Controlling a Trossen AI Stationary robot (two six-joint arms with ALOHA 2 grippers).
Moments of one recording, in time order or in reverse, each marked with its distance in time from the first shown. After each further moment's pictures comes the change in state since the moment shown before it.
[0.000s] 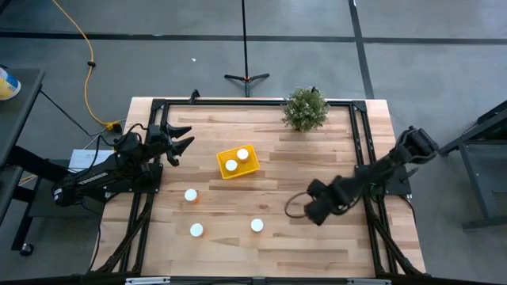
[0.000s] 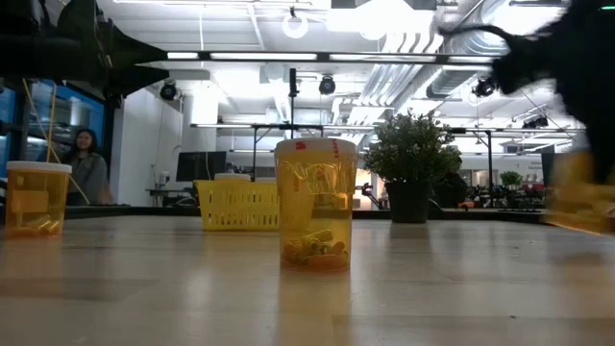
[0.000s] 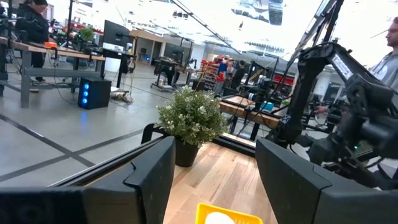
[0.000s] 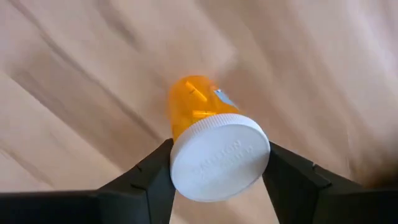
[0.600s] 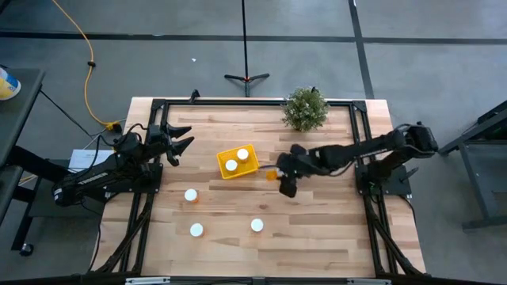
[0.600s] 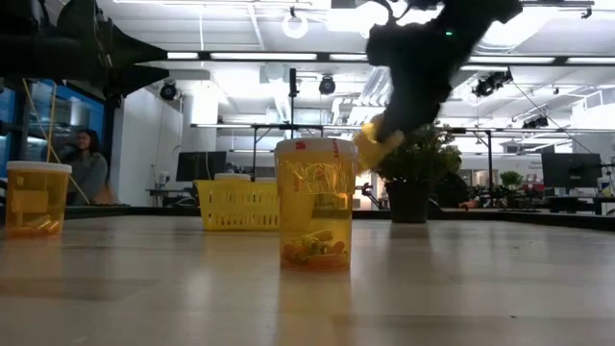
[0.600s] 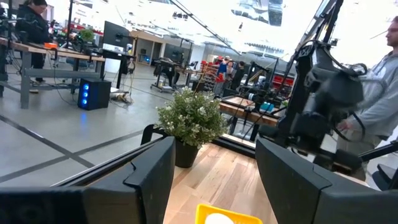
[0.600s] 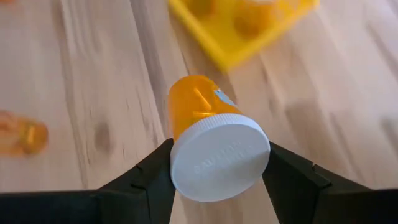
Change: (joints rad) left arm 0.000 0.000 0.000 0.003 0.000 0.000; right arm -0.412 -0.028 0.000 0.632 0.041 -0.867
